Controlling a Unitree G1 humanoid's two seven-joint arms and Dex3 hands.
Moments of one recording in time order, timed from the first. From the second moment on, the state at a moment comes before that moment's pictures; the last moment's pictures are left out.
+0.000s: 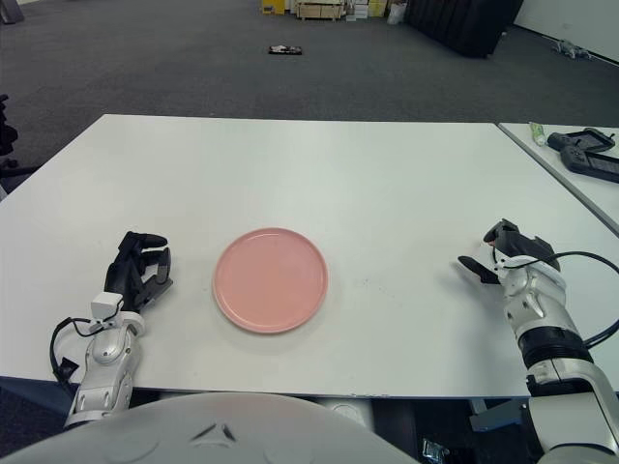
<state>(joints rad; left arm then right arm) 0.28 0.00 0.11 0.06 0.03 -0.25 0.10 -0.21 -0.78 0.12 0.77 -0.50 0.14 -0.06</state>
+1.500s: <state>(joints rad) 0.28 0.00 0.12 0.07 0.04 -0.26 0.10 0.13 -0.52 -0.19 0.15 -0.44 0.20 -0.41</state>
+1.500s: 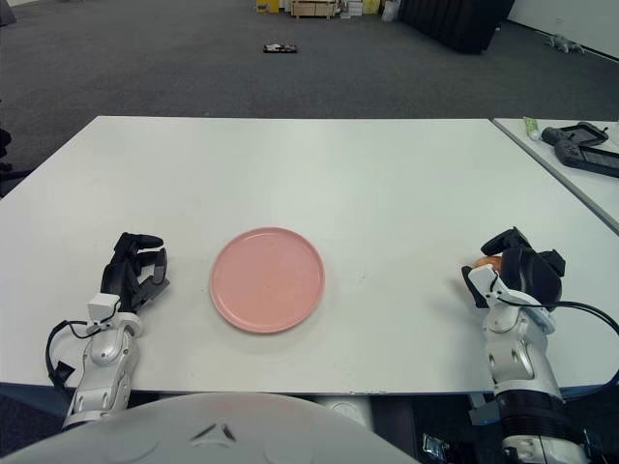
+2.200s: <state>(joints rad) 0.28 0.00 0.12 0.07 0.04 -0.27 0.11 0.13 -0.45 -0.24 0.10 -0.46 0.12 -0.52</state>
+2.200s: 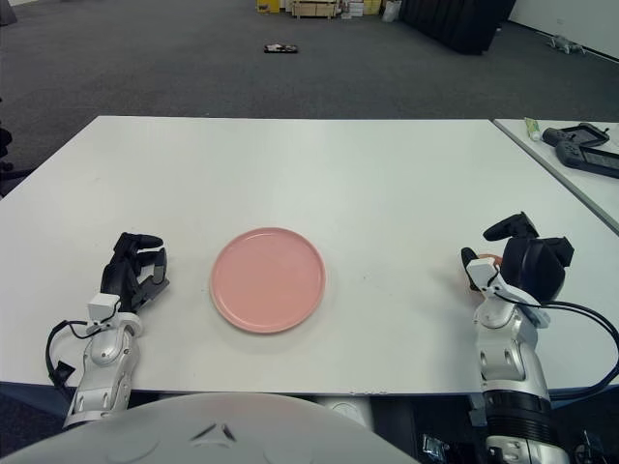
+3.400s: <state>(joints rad) 0.28 0.00 0.12 0.07 0.04 -0.26 0.12 0.21 -0.56 -0.33 -0.05 -0.44 -0.06 -0.28</state>
